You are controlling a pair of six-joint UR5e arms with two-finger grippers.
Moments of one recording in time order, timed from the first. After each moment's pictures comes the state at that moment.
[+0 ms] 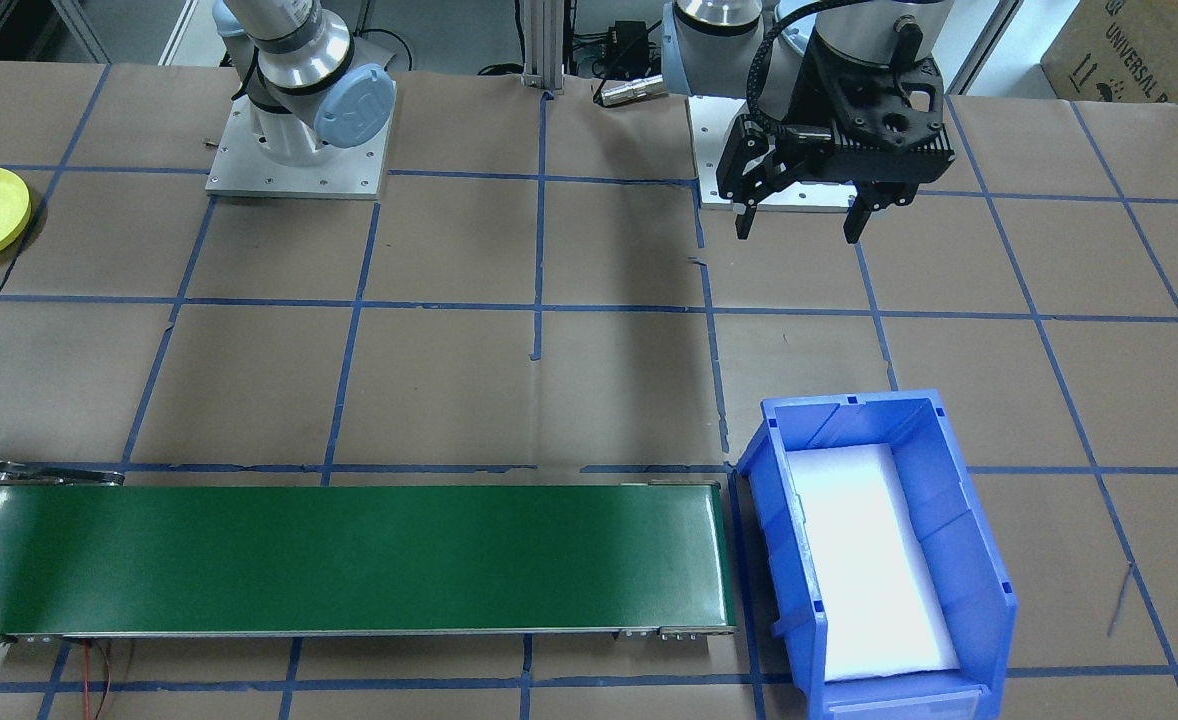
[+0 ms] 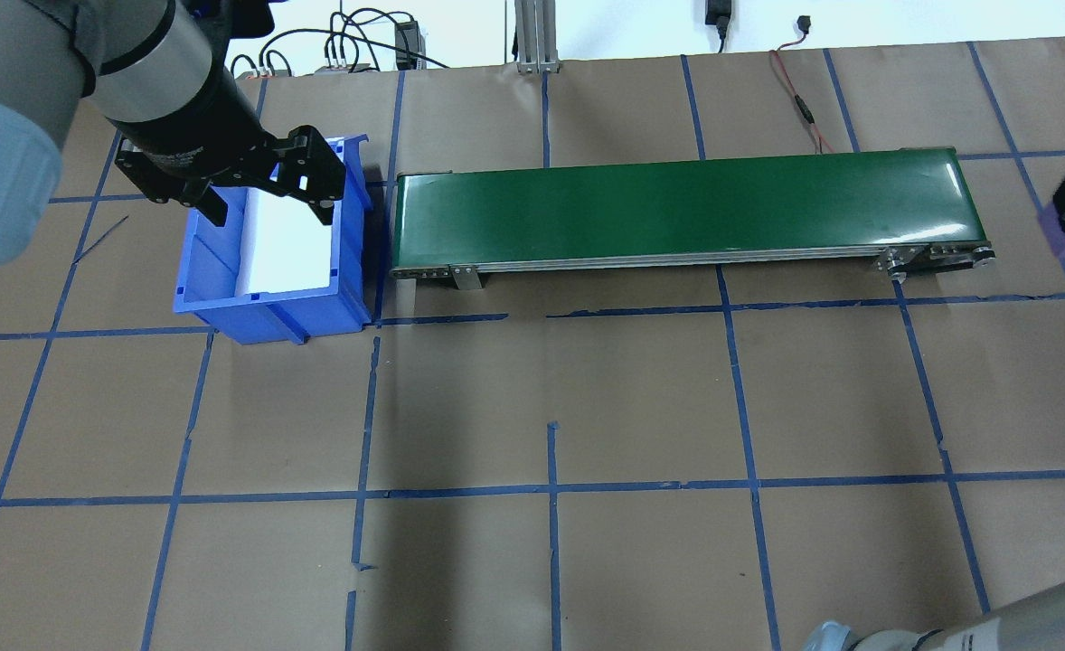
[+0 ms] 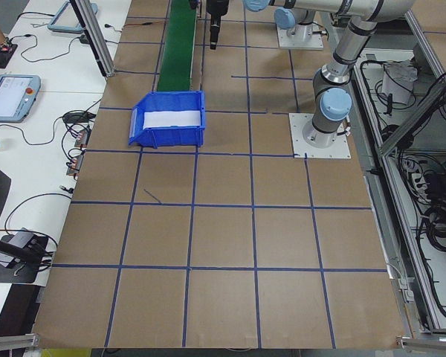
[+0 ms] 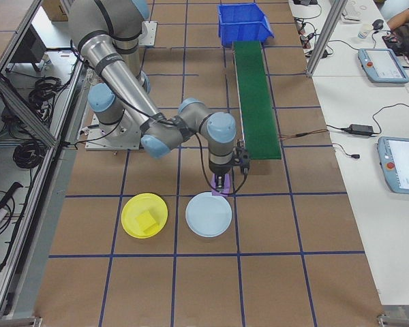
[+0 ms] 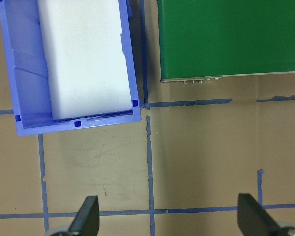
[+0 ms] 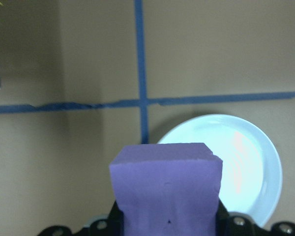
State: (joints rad) left arm -1.63 -1.51 -1.58 -1.52 1.59 -0.02; right arm 0.64 -1.29 1.76 -2.13 -1.61 -0.89
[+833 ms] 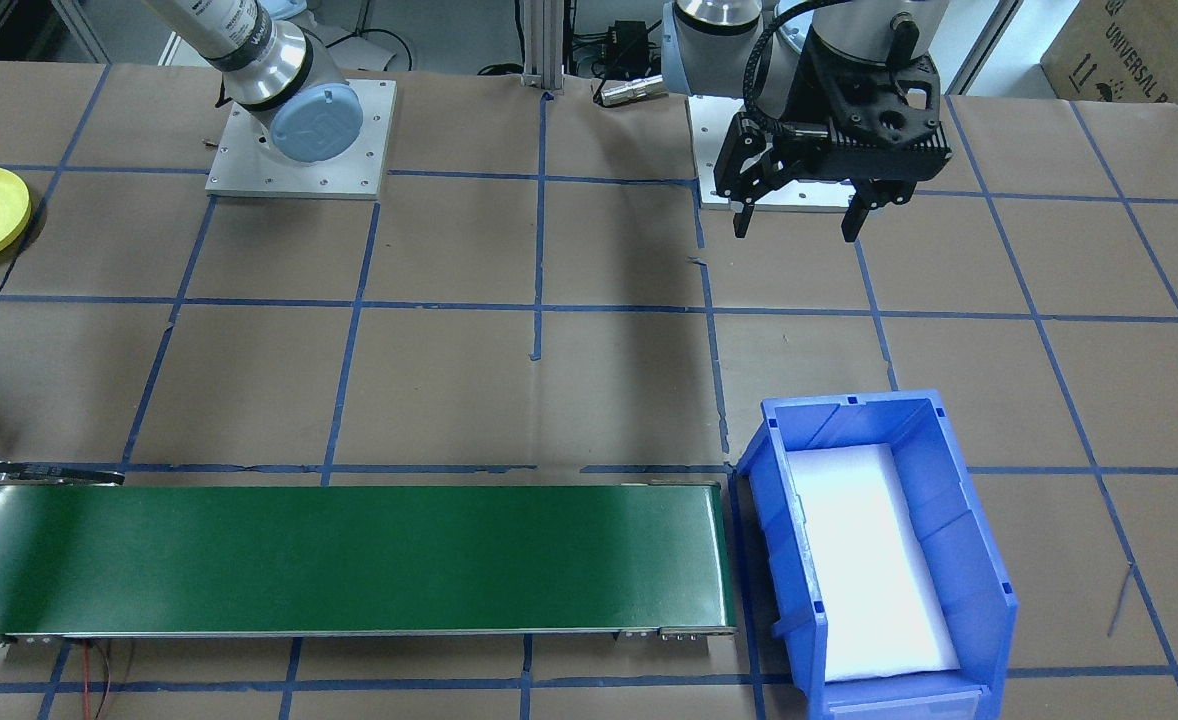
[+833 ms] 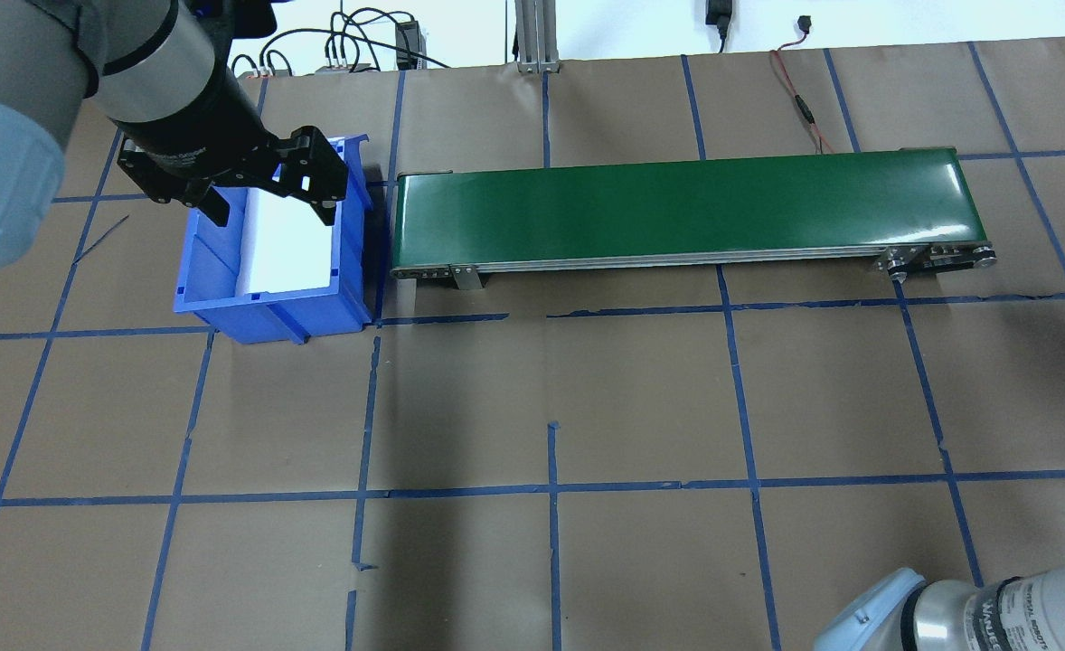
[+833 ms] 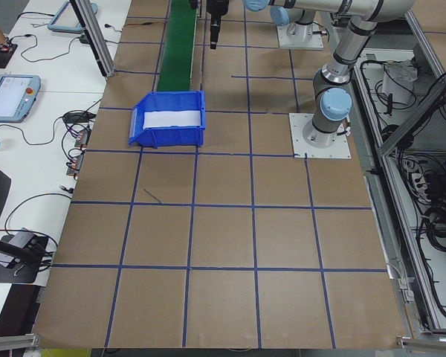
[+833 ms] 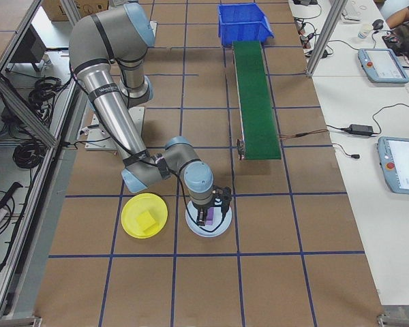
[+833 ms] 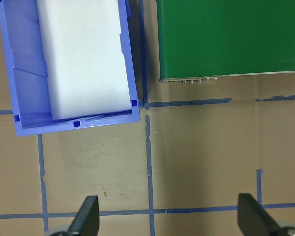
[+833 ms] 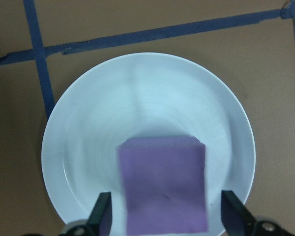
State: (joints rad) left arm -1.63 -1.51 -1.58 -1.52 1.59 -0.02; right arm 0.53 -1.17 1.75 -2.20 -1.51 -0.87
